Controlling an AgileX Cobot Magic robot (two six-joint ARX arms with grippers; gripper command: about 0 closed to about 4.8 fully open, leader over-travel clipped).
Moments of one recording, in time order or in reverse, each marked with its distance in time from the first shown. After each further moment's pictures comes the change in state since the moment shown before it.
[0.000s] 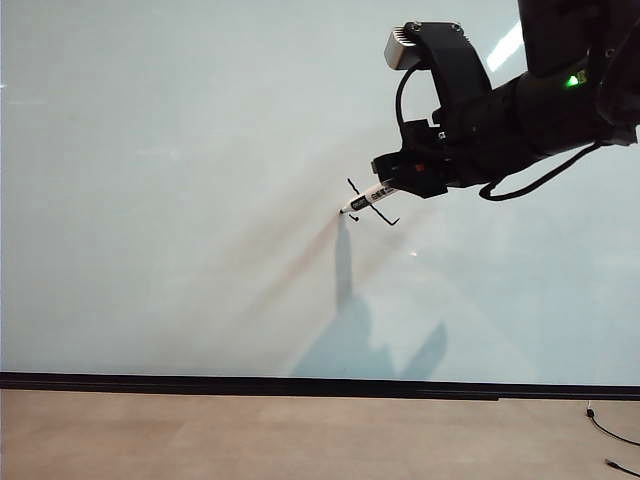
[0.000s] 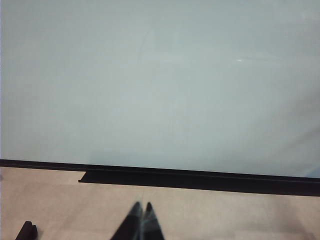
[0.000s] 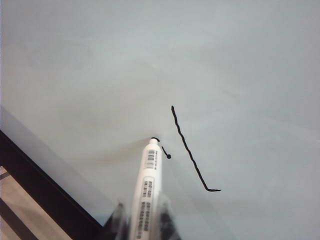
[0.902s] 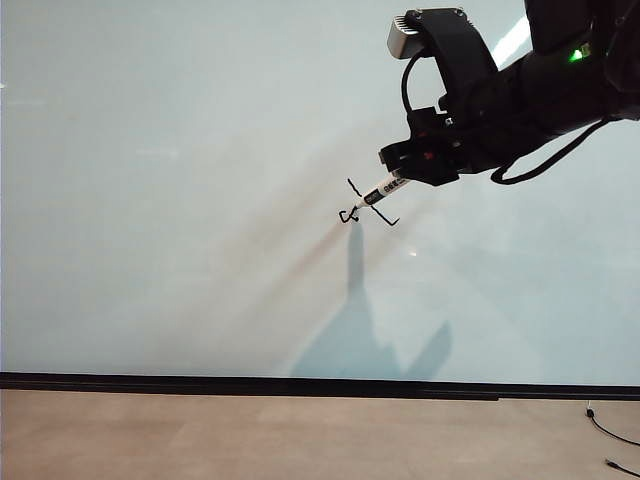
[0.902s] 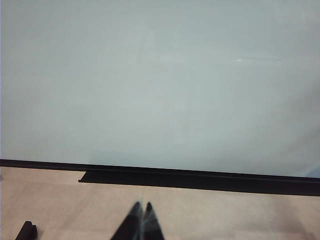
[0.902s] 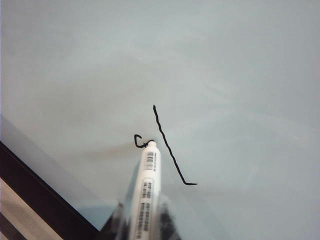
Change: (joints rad) left arm 0.000 0.000 0.000 0.000 0.000 0.000; right arm 0.003 -0.070 0.003 -0.089 0.072 -0.042
